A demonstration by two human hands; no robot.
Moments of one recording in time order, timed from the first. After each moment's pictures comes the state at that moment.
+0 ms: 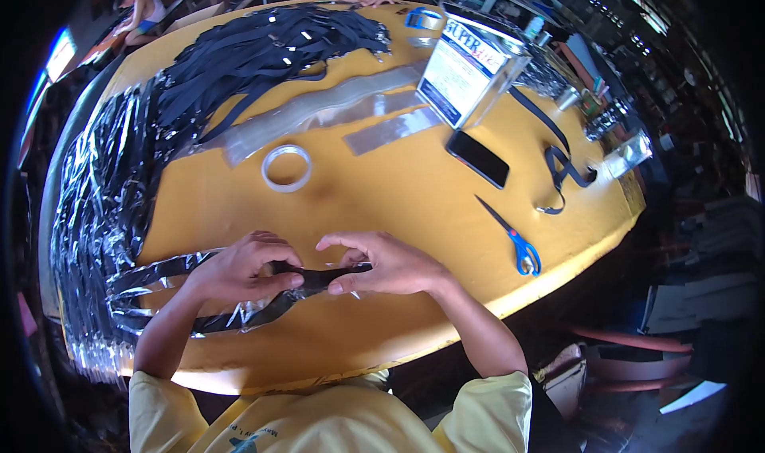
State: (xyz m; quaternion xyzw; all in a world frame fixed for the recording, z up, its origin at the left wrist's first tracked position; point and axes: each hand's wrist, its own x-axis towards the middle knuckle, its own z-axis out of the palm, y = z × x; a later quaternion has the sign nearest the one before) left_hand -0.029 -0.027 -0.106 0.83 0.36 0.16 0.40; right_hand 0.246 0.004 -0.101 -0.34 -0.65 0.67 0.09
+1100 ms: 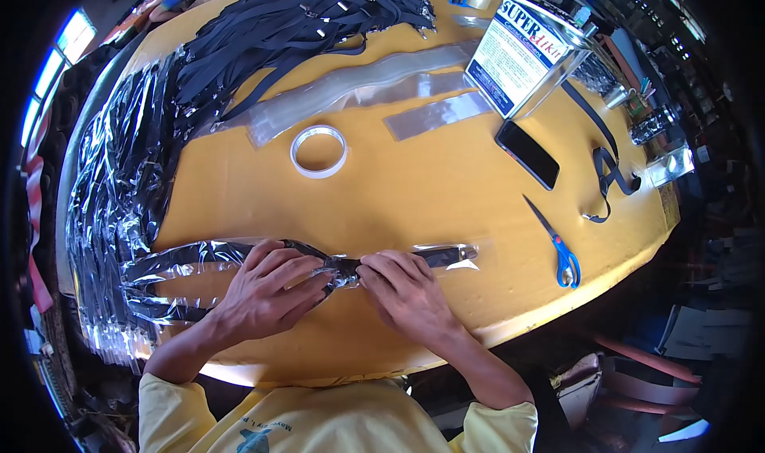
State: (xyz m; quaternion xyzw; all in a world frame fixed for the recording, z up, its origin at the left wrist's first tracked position) left_hand -0.028 -0.075 -0.131 0.89 0.38 0.25 0.06; right_hand 0.230 -0.049 -0.161 -0.33 -0.90 0.10 0.28
